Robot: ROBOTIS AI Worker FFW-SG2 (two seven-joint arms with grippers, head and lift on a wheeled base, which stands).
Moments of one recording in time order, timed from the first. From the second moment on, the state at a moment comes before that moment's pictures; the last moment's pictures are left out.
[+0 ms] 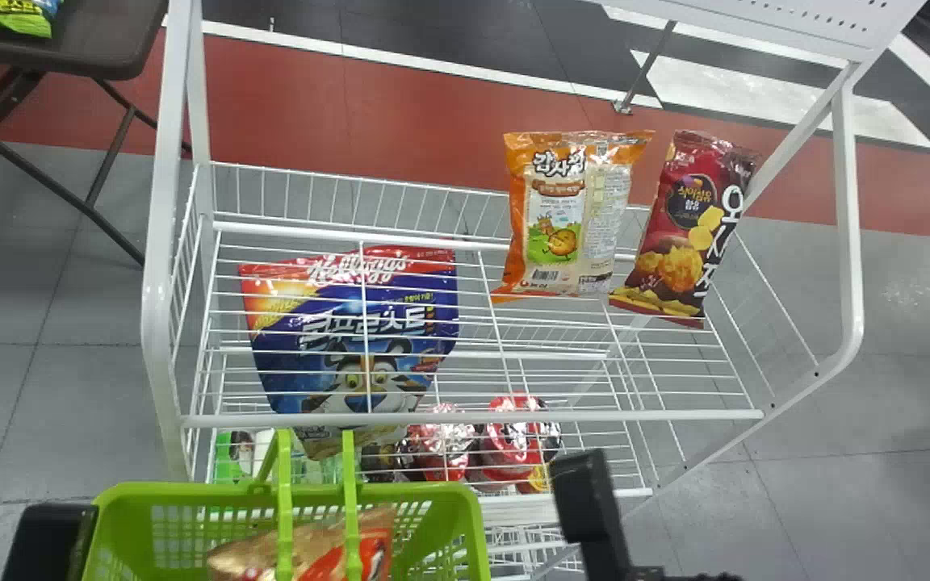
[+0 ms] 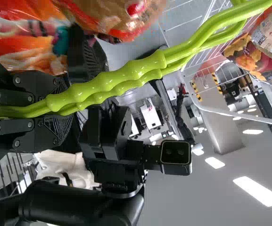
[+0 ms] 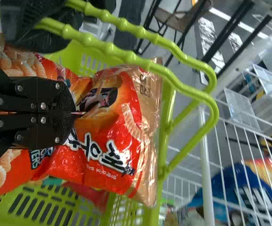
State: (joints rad) left arm 0.56 0.12 -0.09 -2.34 0.43 1.36 -1.07; right arm 0.67 -0.13 -0.06 -2.65 -0.26 1.56 0.71
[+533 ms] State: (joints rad) left arm 0.58 0.12 -0.09 -2.36 0.43 1.37 -1.06; right arm 0.63 -0.13 -0.02 -2.47 -0.22 1.33 0.71
